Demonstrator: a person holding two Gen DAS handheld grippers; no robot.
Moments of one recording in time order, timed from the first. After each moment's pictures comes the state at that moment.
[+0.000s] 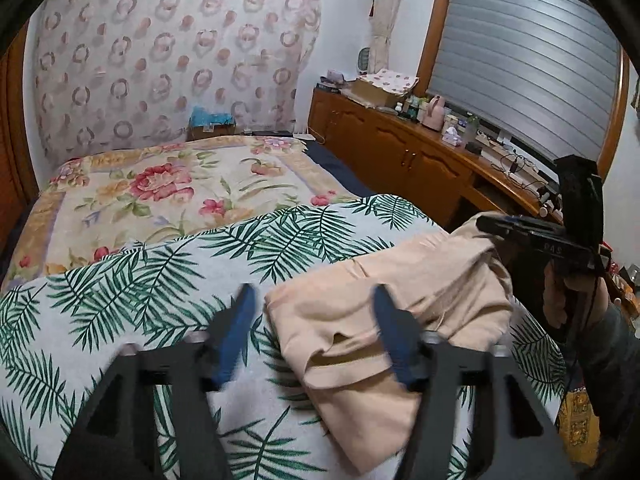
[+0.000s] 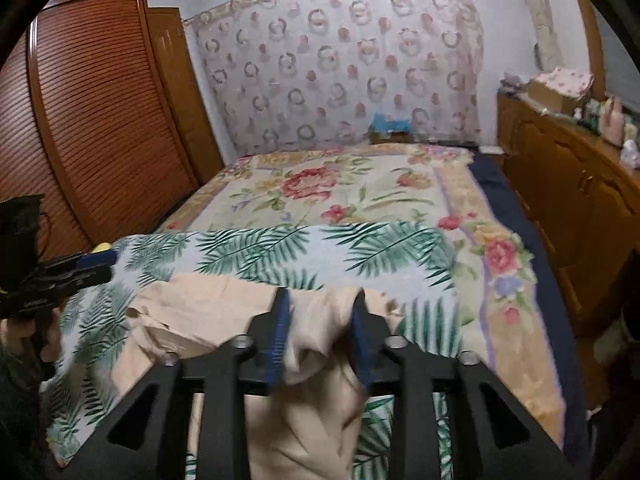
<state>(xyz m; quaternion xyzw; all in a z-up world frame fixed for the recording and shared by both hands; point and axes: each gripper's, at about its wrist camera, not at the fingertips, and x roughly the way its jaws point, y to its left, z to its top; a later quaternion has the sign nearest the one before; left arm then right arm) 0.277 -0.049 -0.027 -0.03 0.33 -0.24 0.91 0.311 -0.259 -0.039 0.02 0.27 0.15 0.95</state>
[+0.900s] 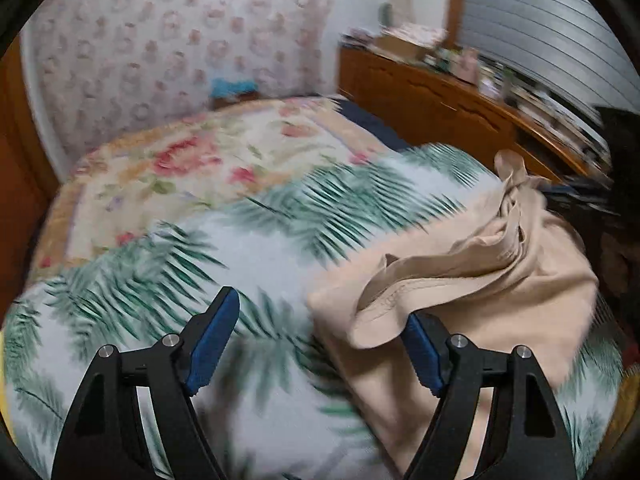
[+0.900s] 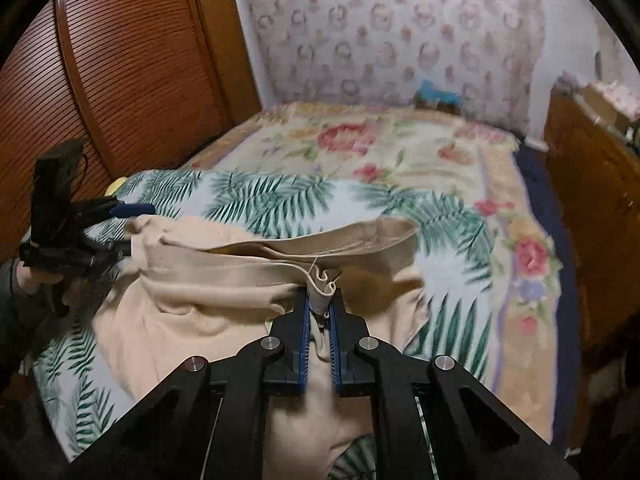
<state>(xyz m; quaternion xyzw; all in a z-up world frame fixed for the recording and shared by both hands) 0.332 -0.066 -0.066 0.05 0.39 -0.17 0.91 0.342 -0.259 -0.044 -0.03 0.32 0.24 0.92</state>
